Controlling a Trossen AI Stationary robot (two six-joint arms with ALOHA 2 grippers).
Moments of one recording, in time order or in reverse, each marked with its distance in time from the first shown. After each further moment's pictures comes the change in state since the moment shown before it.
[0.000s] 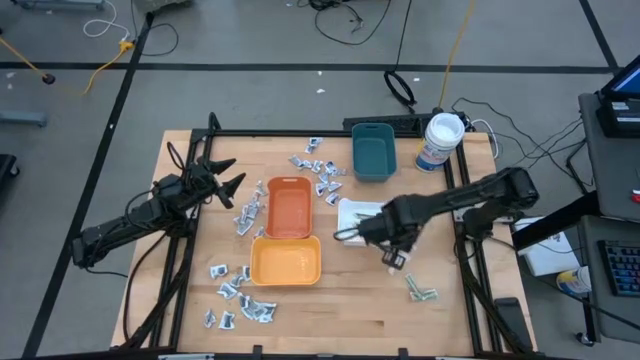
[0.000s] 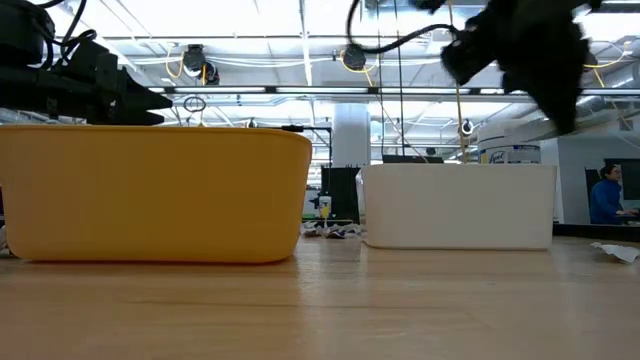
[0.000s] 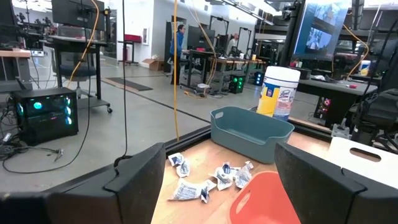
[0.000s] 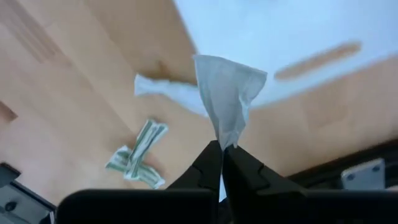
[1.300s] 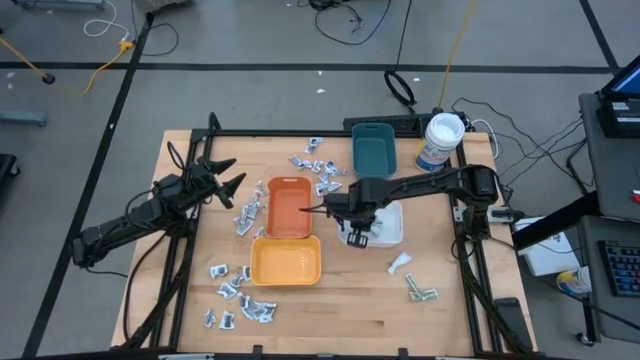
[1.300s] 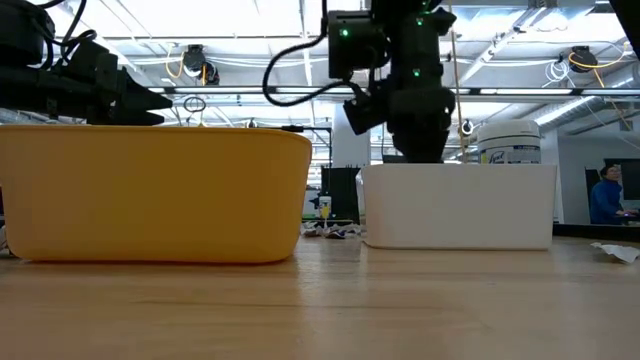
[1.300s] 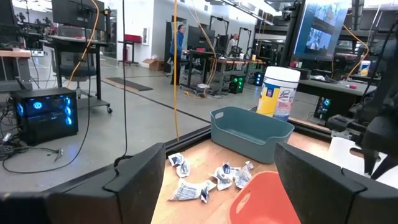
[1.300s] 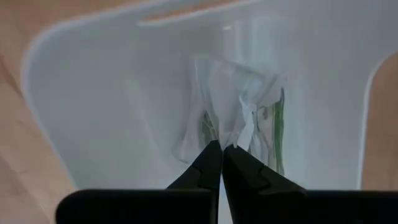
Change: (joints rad) left arm 0.000 0.000 0.000 0.000 0.000 0.000; right arm -0.201 0.259 0.112 0.336 0.103 -0.398
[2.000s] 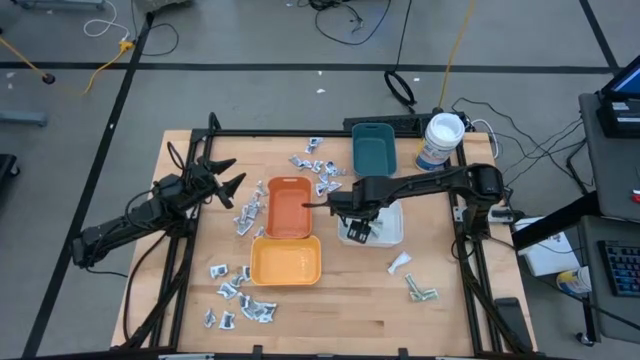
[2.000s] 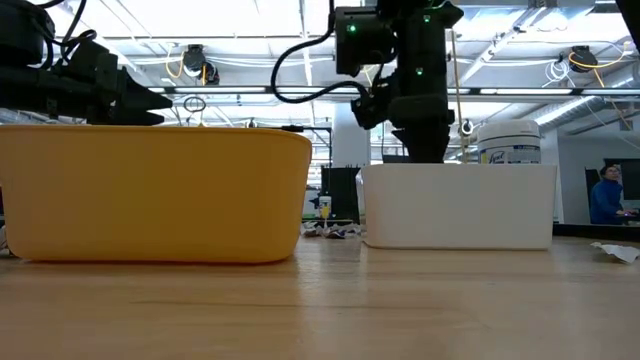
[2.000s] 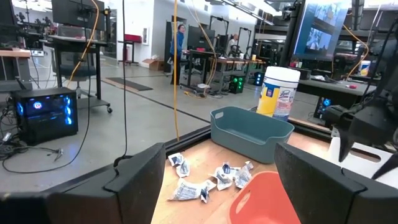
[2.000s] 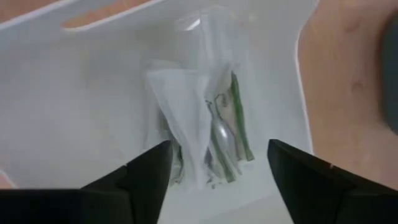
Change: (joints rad) left arm 0.000 0.000 0.000 0.000 0.000 -0.001; right arm -0.005 -0.042 -0.015 -0.026 0.099 0.138
